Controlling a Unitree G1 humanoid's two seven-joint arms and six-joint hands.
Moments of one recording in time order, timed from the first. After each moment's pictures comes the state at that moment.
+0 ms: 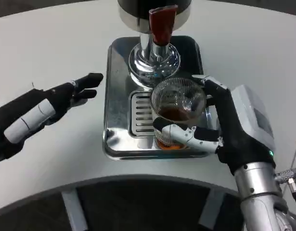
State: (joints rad) left arm -0.44 0.70 0.22 0.31 -0.30 -0.25 -0.91; right arm -0.26 -0.08 0.27 -0.35 -0.72 0.33 -0.10
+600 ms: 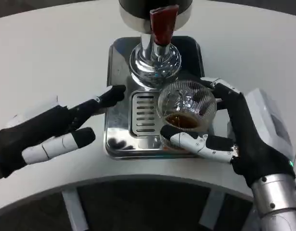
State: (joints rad) left arm -0.36 0.70 0.17 0.20 -0.25 -0.43 -0.90; right arm -0.14 -0.10 0.26 -0.56 -0.76 0.35 0.00
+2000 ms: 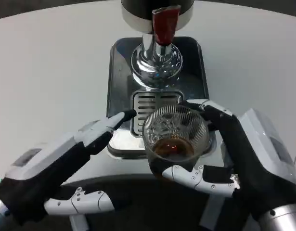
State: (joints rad) left arm 0.03 0.64 0.19 -0.29 0.13 -0.43 -0.49; right arm 0.06 -0.12 0.34 -0.79 -0.82 0.33 0.13
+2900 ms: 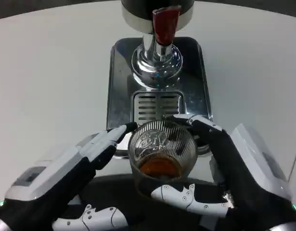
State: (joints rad) left arm 0.20 0.58 0.19 -0.55 0.24 -0.26 -0.44; right arm 0.16 -0.09 0.40 -0.87 -0.85 0.30 0.18
